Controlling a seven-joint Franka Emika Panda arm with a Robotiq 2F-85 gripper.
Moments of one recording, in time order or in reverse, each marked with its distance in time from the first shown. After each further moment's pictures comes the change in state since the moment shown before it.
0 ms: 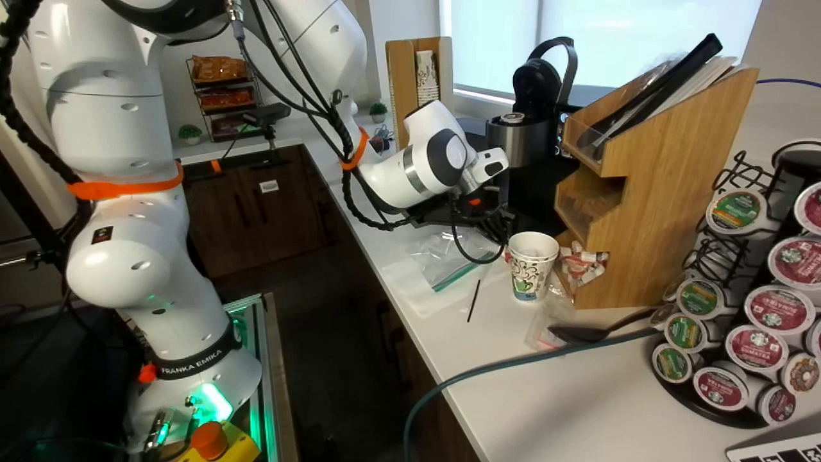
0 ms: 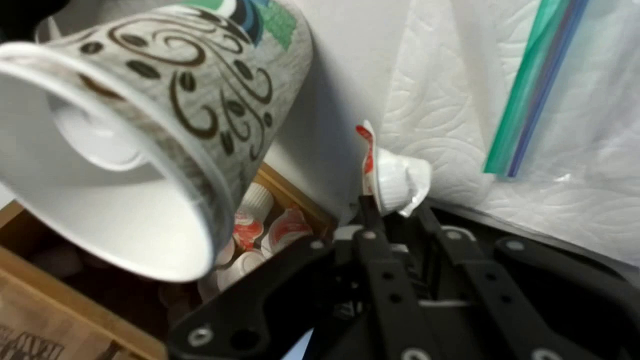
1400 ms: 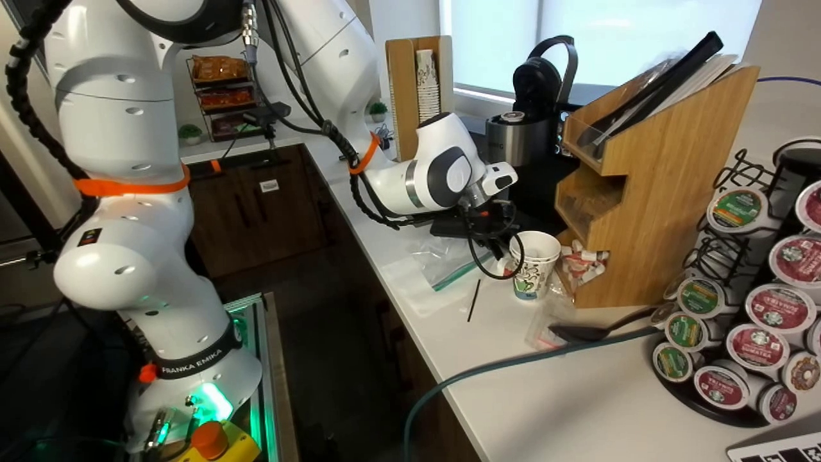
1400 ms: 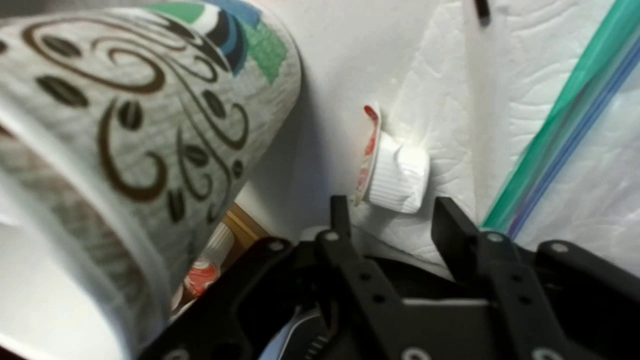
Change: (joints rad) arm -0.126 0.072 0.119 0.005 0.230 0.019 -0.360
